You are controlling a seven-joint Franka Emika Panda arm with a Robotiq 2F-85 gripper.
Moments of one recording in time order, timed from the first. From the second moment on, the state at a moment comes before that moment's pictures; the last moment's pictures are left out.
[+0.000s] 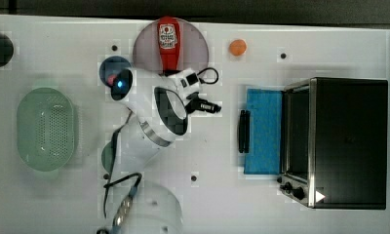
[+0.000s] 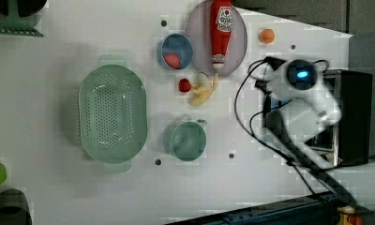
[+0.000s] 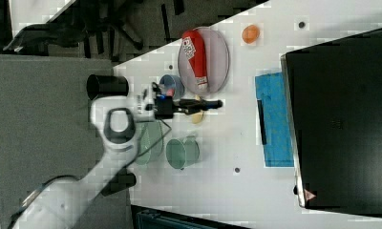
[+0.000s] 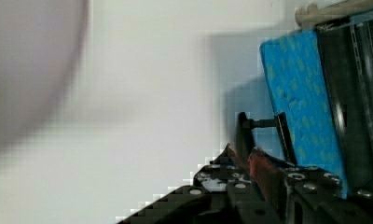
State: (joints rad) arm 0.46 0.44 -0.33 -2.02 -0.54 0.66 0.09
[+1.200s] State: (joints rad) arm 0.43 -0.12 -0.43 -2.01 -0.07 0.38 0.09
